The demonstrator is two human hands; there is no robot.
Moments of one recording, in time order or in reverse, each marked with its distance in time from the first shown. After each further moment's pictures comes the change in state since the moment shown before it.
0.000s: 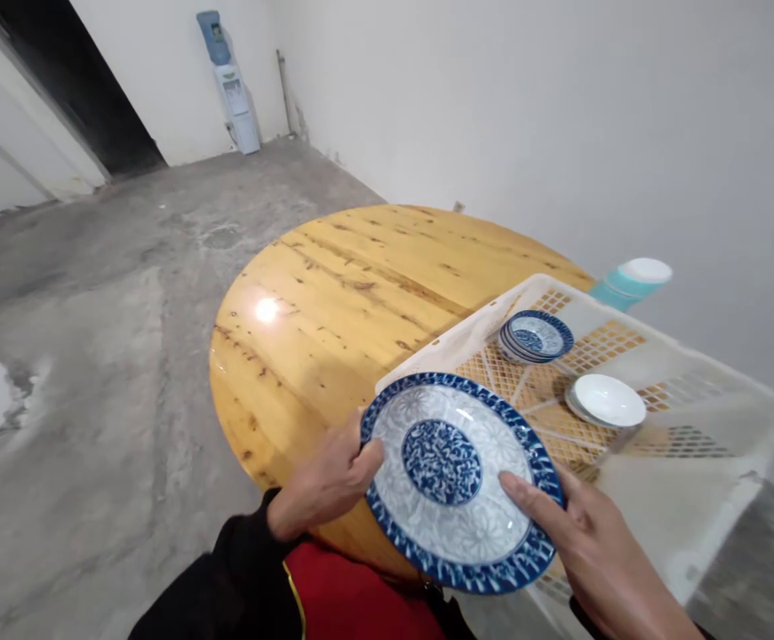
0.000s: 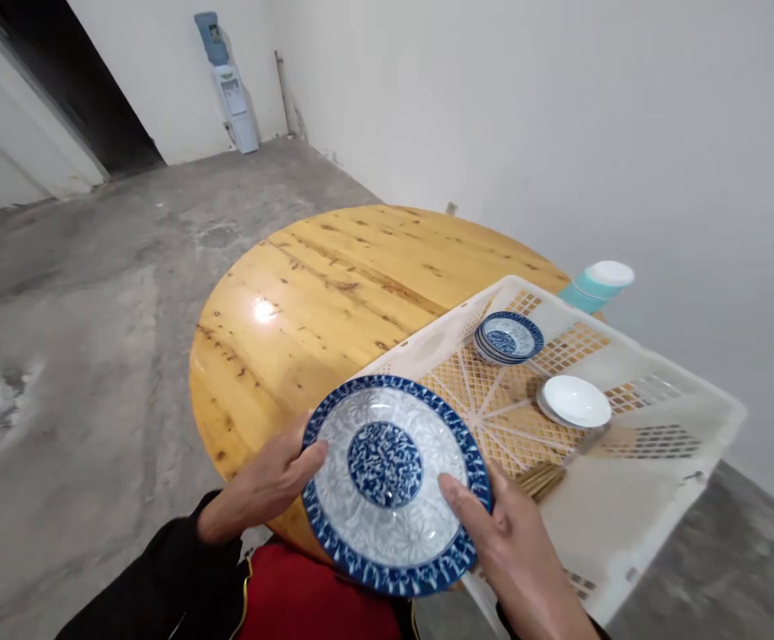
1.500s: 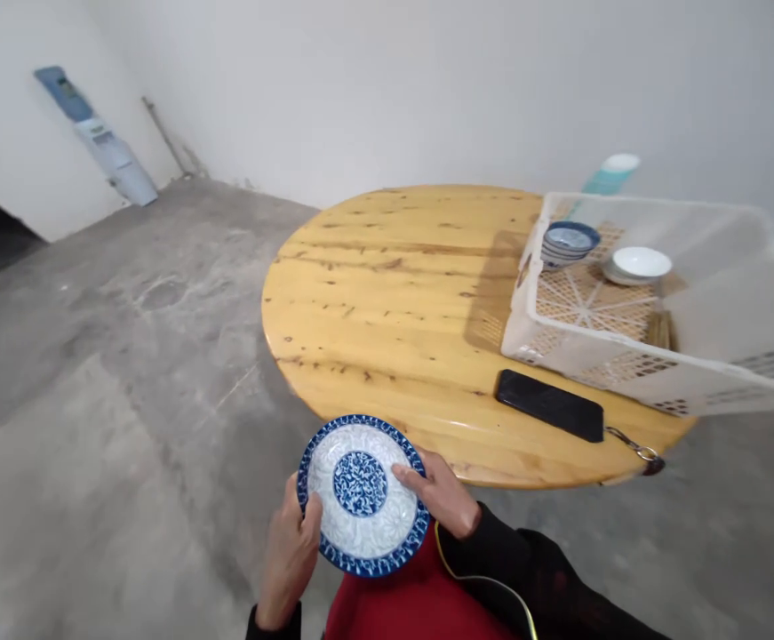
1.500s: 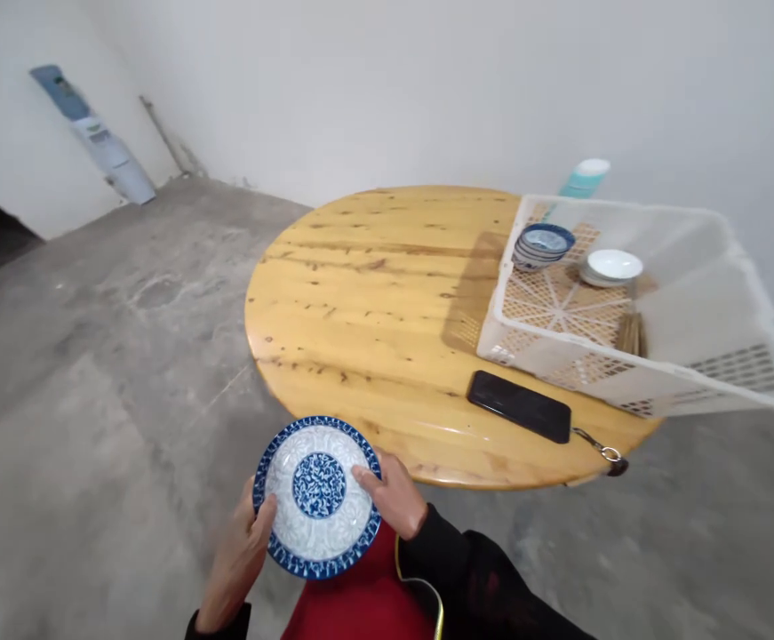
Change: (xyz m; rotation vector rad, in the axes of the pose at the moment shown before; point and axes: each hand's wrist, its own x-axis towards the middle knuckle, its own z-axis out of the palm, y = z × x) left_hand -0.102 -0.391 -0.251 -0.038 0.148 -0.117; right_hand -0.025 0.059 0.485 0.162 -0.061 -0.139
